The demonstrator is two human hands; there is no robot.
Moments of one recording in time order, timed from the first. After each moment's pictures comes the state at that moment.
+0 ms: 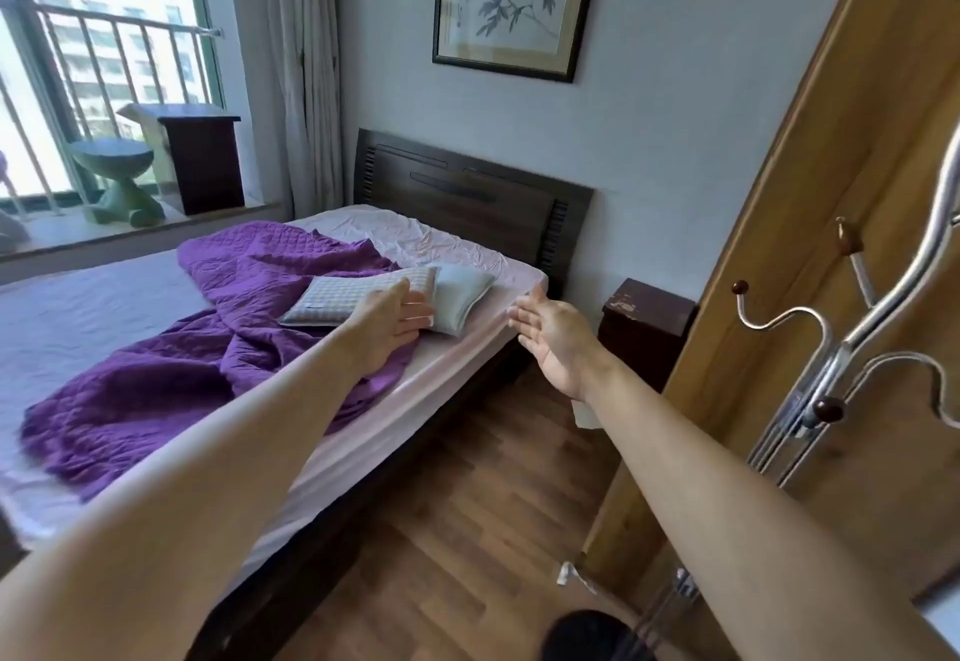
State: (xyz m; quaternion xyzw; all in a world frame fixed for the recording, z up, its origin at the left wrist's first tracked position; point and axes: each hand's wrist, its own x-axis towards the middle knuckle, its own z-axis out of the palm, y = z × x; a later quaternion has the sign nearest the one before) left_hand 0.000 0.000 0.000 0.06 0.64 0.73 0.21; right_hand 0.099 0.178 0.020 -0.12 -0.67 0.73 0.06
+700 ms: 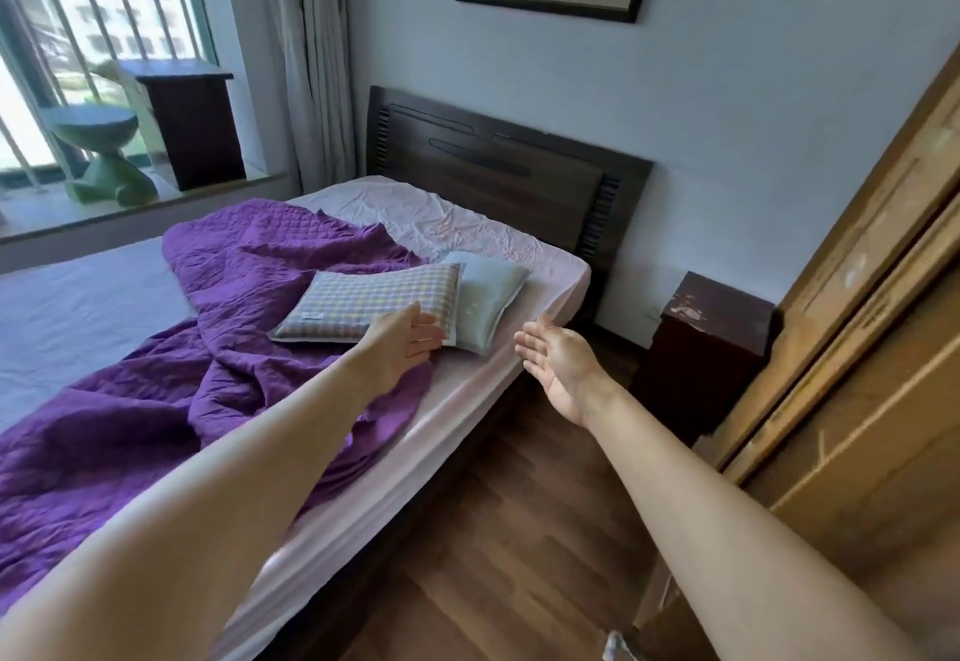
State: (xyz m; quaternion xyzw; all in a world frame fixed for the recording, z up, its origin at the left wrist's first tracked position) left_hand -0.296 0.072 -0.066 -0.02 0.63 0.73 0.25; right_hand -0.207 0.248 -0.051 -0.18 -0.61 0.77 0.03
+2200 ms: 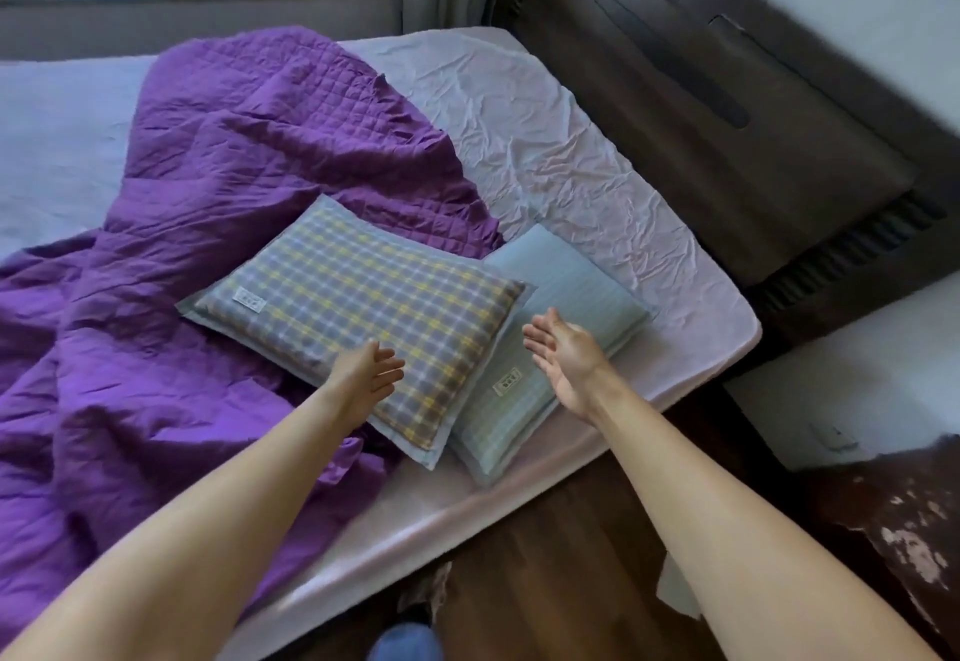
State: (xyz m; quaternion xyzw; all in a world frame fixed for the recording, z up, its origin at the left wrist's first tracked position) left_hand -0.852 0.218 -0.324 -0.40 0.53 0.73 0.19; right_hand -0.886 0.446 -0.238 -0.18 -0.67 0.68 -0.24
